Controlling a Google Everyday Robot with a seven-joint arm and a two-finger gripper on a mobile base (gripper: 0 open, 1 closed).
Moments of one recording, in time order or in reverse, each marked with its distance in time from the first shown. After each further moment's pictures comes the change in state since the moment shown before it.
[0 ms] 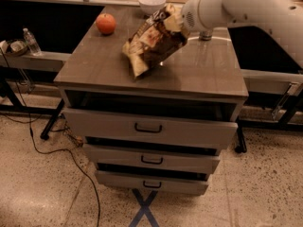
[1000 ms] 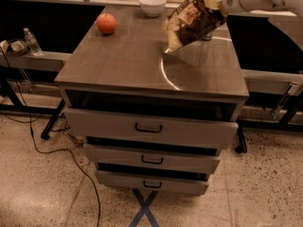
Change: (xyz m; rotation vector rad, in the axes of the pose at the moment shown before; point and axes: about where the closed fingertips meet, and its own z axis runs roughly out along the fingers) arm -0.010 -0.127 -0.053 0.230 -0.072 0.062
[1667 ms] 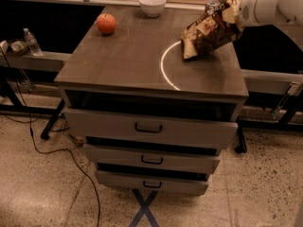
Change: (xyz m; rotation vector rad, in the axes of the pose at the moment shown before) arm 0.061 -0.060 0.002 0.070 0.068 0.076
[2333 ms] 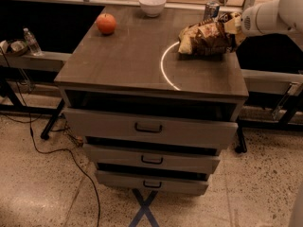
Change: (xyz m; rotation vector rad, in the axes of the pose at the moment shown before) arm 0.042 -0.009 0.009 -0.014 0.091 0.035
